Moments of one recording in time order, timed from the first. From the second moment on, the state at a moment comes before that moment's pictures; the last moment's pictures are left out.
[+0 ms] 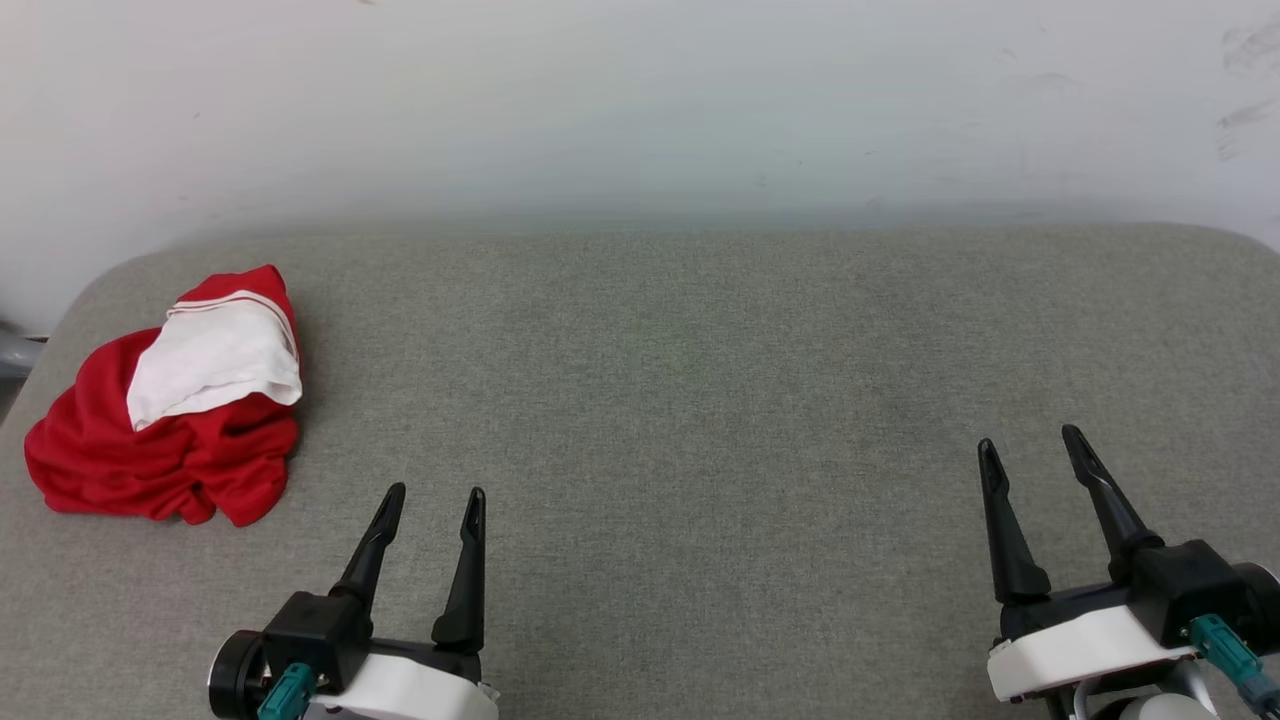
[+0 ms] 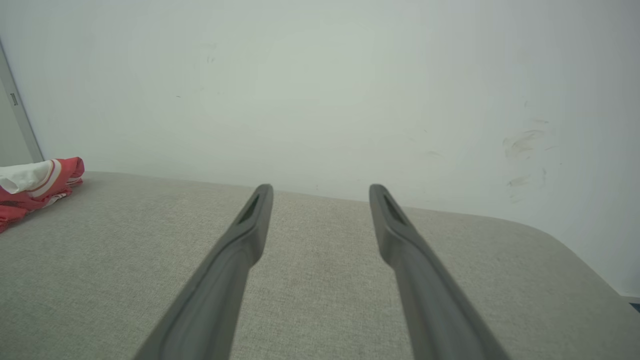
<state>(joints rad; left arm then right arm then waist) 0.04 0.05 -0.08 0.04 -0.15 -0.09 -0.26 -0.02 -0.05 -0.02 0.06 0.01 0.13 -0.26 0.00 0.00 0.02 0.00</state>
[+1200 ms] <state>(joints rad) 0.04 0.05 -0.05 0.04 -0.16 -0.07 -0.26 -0.01 -0.05 0.09 0.07 0.03 0.13 -0.26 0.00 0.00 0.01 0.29</state>
